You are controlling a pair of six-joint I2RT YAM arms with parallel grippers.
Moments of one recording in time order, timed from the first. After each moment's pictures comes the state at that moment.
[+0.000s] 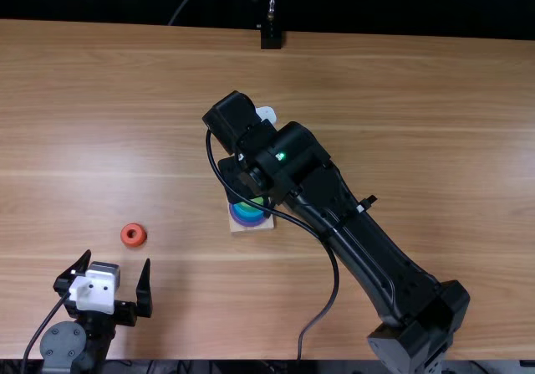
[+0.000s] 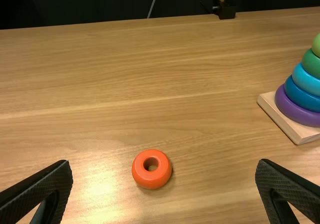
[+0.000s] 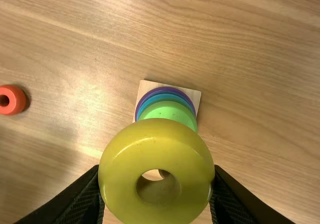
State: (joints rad) left arm -0.04 0.01 0.11 -0.40 0.08 0.03; right arm 0.71 2.03 2.12 -1.31 0.10 0.33
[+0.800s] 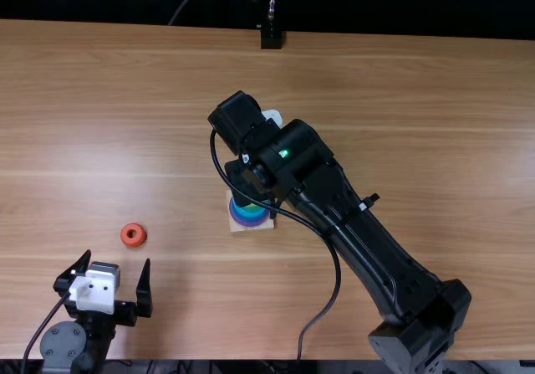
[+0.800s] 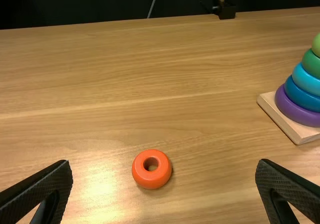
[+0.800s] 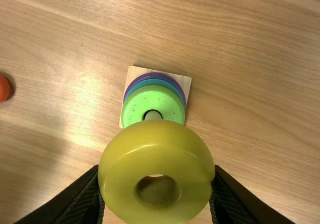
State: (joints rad) left arm -0.04 0.01 0.11 -0.40 0.08 0.03; right arm 0.70 2.03 2.12 -1.37 0.10 0.32
